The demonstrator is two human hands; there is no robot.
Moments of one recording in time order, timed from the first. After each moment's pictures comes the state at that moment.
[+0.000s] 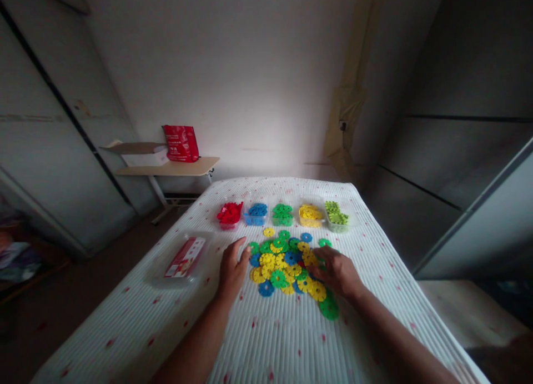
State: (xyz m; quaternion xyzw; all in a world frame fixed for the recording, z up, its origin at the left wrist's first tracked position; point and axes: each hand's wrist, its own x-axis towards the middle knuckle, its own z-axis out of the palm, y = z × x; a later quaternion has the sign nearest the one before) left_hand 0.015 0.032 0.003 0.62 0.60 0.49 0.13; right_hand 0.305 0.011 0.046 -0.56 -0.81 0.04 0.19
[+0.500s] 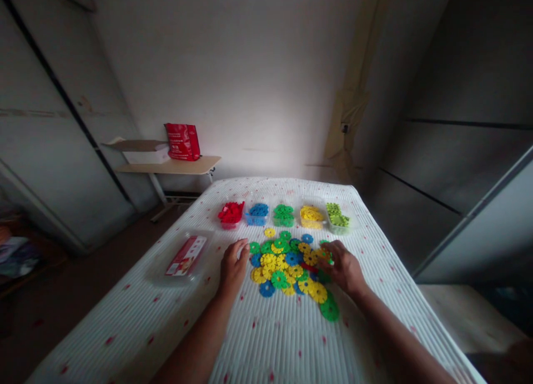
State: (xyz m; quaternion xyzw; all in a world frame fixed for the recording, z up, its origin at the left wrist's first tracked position) left_hand 0.013 0.039 -0.005 0.57 0.59 0.54 0.19; right_hand 0.317 0.021 0.036 -0.57 -0.77 0.02 0.28
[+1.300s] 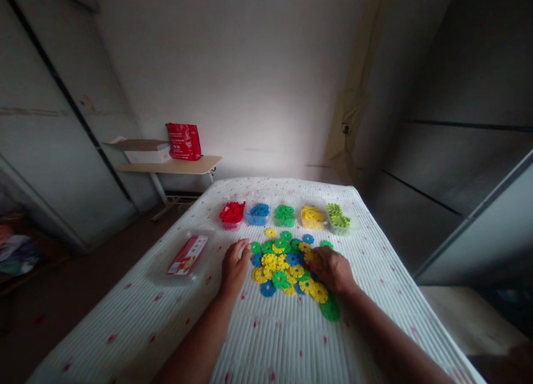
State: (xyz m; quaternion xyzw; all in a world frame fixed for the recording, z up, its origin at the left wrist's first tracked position) left_hand 0.014 0.039 -0.002 0.57 0.60 0.53 0.18; right_hand 0.292 0.024 0.032 -0.60 -0.77 0.00 0.19
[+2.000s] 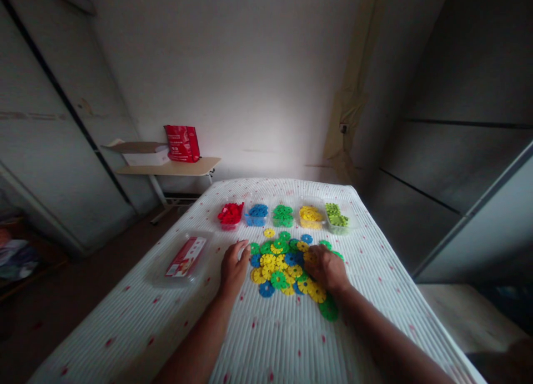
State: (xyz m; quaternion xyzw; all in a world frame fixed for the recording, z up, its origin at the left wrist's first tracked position) left_hand 0.015 0.039 -0.003 0.58 0.60 0.52 0.16; right_hand 0.279 0.021 0.038 -0.63 -0.76 0.00 0.17
